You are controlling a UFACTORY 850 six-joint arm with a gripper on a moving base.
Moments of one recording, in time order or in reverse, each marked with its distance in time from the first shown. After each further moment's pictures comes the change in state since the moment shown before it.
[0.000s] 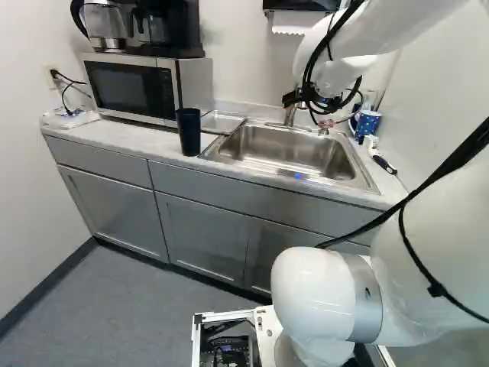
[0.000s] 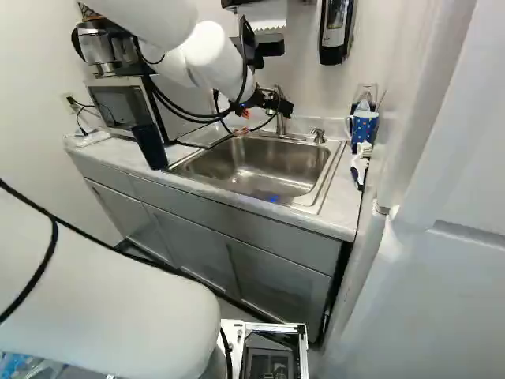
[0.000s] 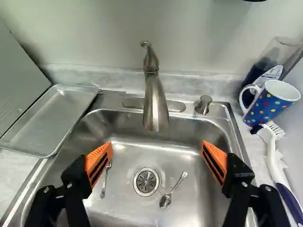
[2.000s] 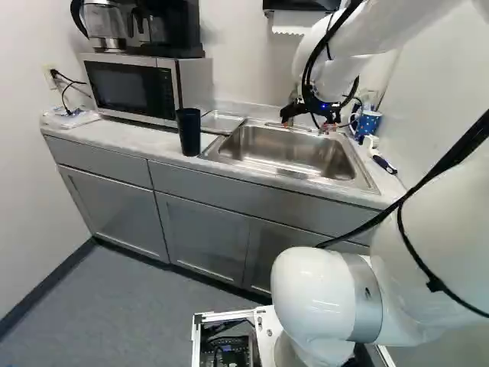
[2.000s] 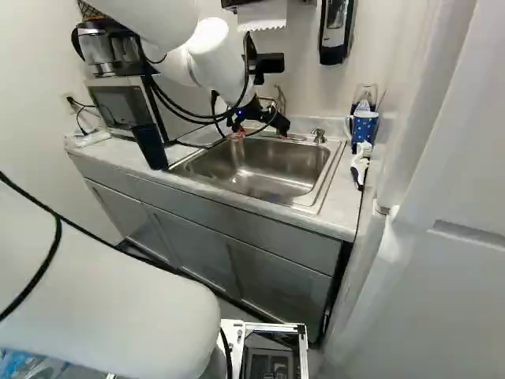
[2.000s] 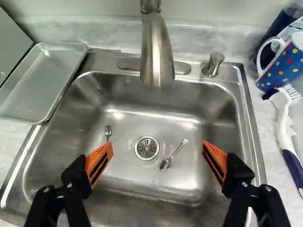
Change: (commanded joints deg) arm 0.1 -0.6 -0.5 0.0 -12.6 0.0
